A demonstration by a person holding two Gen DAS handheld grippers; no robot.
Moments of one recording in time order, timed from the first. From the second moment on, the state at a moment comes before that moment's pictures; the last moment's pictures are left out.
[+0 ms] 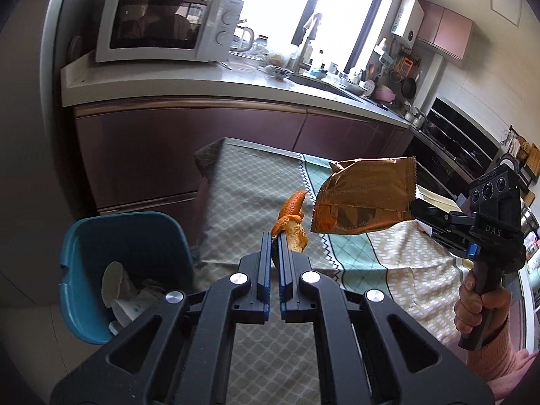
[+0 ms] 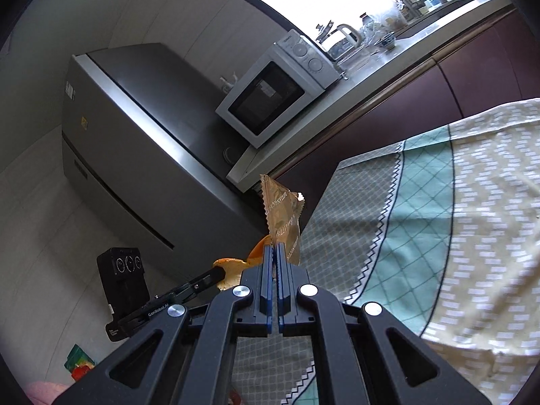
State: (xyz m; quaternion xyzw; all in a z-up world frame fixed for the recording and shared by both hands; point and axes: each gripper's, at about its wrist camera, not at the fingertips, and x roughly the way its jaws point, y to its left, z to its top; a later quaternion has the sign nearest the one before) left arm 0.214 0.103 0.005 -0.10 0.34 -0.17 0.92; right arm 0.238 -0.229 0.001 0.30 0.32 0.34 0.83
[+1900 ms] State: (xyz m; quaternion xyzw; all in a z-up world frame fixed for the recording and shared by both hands) left arm 0.225 0.168 -0.078 -0.11 0.37 -0.12 0.91; right arm 0.288 -0.123 -0.033 0.20 0.42 0.37 0.80
